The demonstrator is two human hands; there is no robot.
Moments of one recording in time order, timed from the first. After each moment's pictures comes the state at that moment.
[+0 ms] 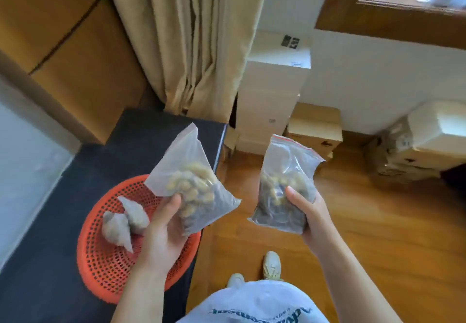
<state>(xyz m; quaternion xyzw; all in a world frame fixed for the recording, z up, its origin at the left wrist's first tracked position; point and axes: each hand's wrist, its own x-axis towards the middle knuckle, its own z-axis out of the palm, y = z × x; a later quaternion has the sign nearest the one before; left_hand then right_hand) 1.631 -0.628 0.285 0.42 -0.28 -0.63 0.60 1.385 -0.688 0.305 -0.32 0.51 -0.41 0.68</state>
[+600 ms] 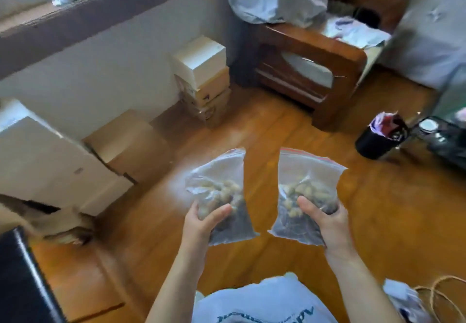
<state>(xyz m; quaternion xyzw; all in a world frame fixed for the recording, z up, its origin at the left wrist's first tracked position) 1.222 -0.530 0.297 0.41 -0.52 -0.73 0.16 1.073 -0.362 0.295 0.01 0.67 -0.70 0.26</state>
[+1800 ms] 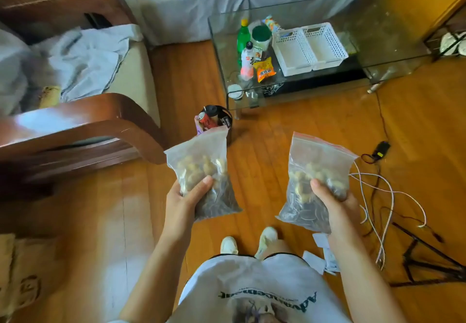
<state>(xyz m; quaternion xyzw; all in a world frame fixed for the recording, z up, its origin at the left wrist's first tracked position) 0.554 -0.331 0.275 0.13 -0.66 -0.72 -0.18 0.630 -0.089 0.269 0.41 0.57 -0.71 -0.12</state>
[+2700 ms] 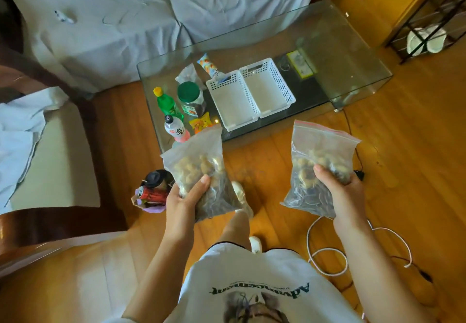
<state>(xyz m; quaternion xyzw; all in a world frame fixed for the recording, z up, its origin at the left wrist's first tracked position) 0.272 0.024 0.271 0.13 -0.65 -0.72 -0.21 0.363 0.268 0.249 0.43 0.57 -0.68 -0.17</state>
